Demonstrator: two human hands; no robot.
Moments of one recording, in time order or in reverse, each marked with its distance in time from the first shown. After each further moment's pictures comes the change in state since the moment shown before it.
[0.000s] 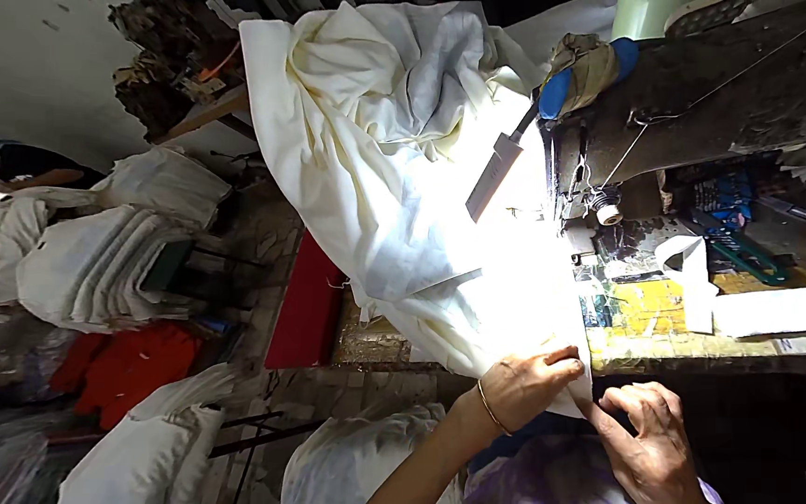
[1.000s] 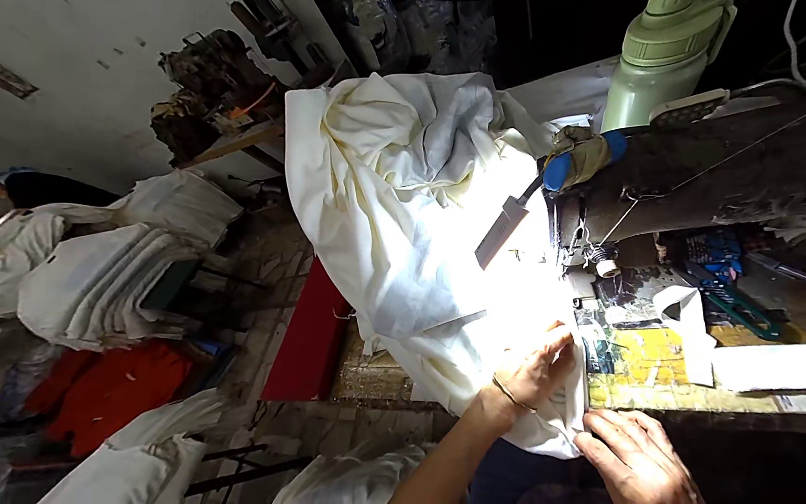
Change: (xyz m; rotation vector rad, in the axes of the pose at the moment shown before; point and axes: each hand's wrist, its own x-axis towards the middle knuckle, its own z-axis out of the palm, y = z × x) left_hand 0.046 -0.040 0.001 -0.170 0.096 -0.332; right_hand 0.050 -0.014 -0.028 -0.002 -0.370 0.013
